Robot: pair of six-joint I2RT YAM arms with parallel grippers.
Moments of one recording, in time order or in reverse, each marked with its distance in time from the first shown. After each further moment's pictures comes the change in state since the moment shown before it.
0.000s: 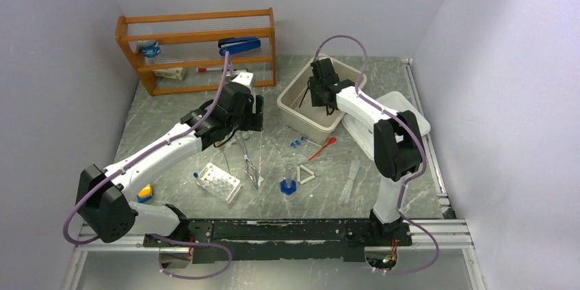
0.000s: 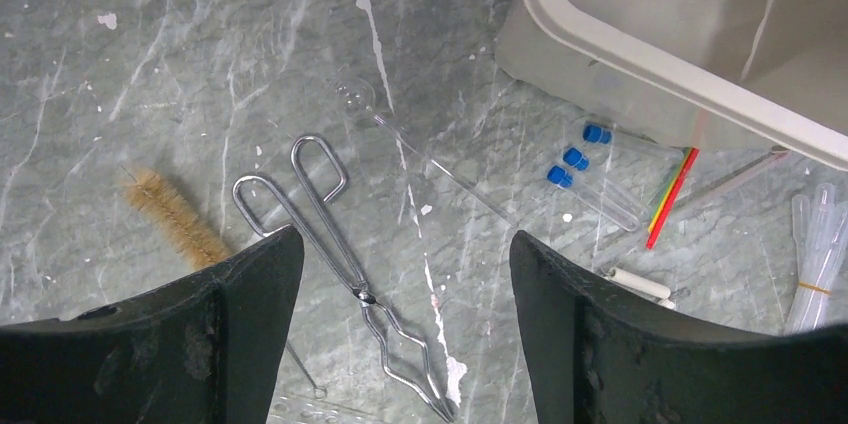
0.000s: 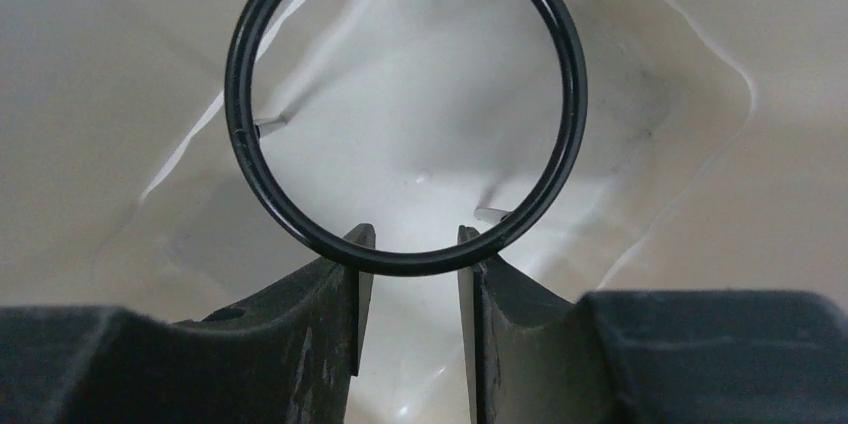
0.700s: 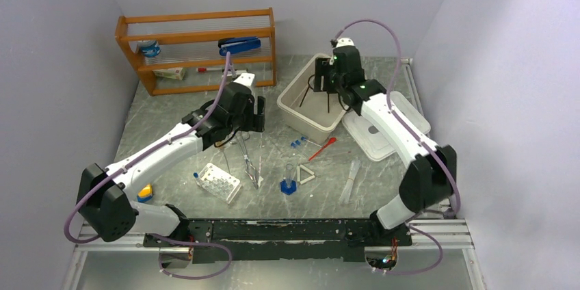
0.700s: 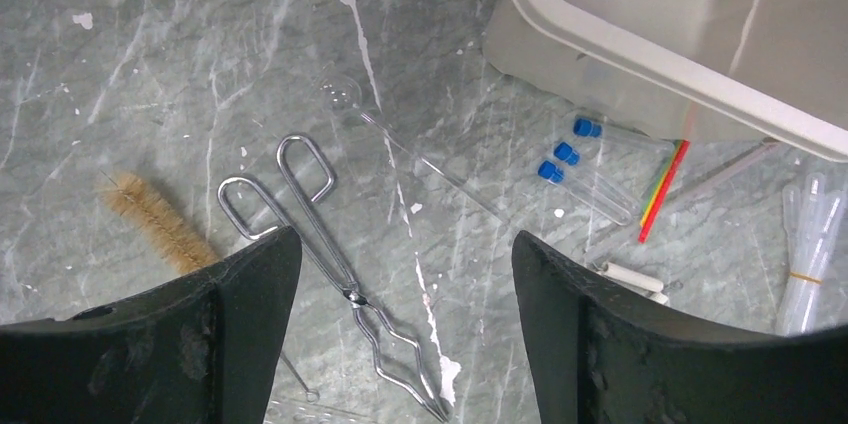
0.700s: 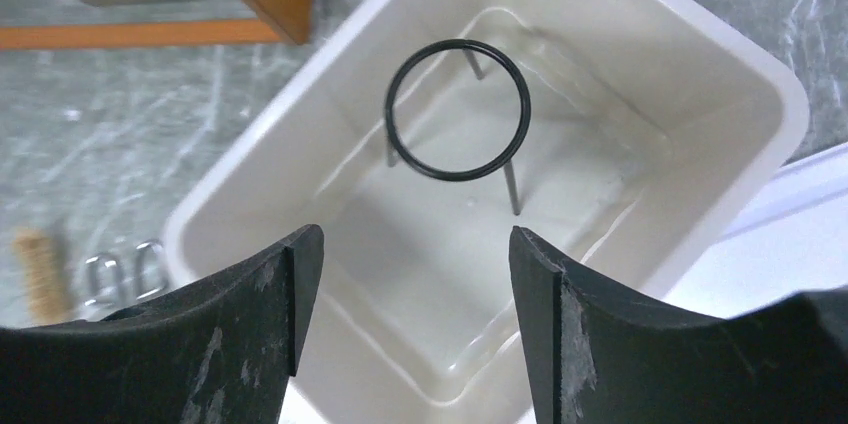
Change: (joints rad) left arm 0.000 0.021 -0.001 0.010 0.023 0.001; right arm -0.020 -0.274 -0.037 0.032 -0.082 0.013
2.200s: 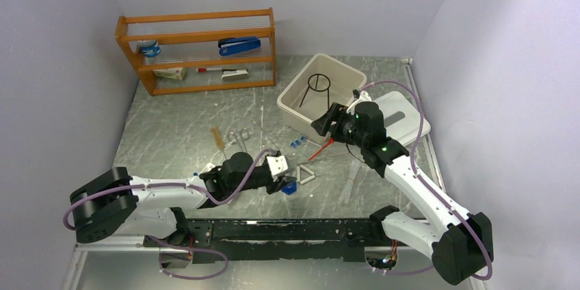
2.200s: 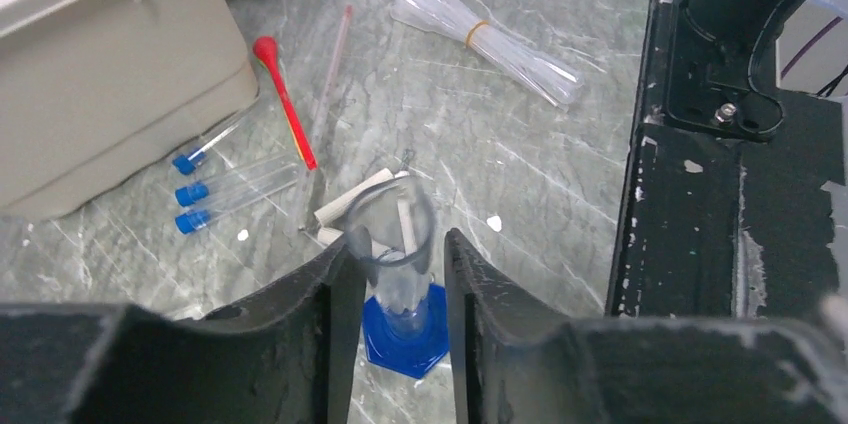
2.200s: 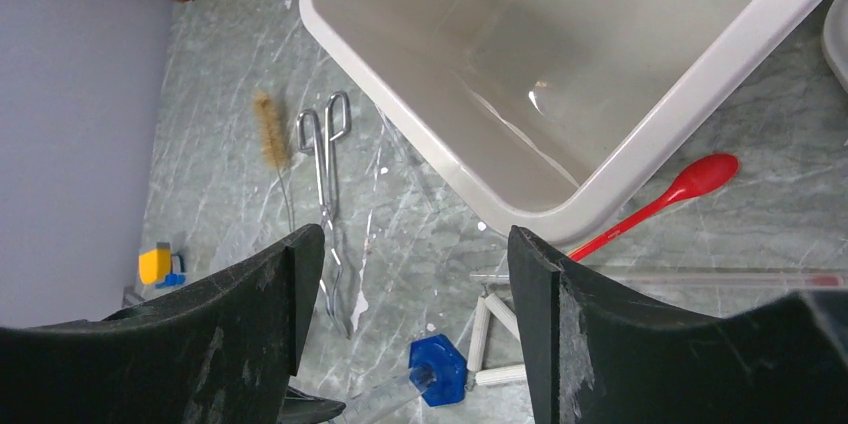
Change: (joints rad) left arm -0.399 -0.101 -0.688 1.043 0.420 0.482; right arm 0.026 -0.589 -0.669 0.206 -0.286 0.439
